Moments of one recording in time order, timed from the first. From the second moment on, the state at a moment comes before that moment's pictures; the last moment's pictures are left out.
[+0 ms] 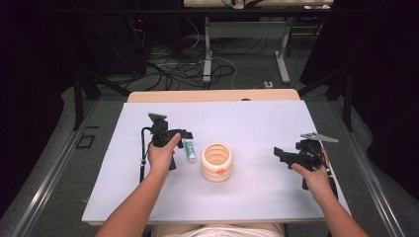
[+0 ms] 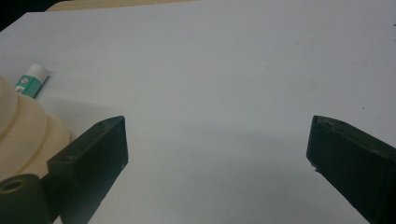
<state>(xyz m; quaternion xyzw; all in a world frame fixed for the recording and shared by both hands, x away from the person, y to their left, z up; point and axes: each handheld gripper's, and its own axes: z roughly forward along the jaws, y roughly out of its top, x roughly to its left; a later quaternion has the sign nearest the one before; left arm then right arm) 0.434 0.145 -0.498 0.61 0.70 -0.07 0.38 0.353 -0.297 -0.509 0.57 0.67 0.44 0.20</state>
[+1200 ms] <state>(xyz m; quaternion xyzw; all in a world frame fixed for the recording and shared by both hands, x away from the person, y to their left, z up) 0.450 0.135 -0.531 0.59 0.74 -0.08 0.31 0.354 -0.297 -0.511 0.56 0.68 0.43 0.19</state>
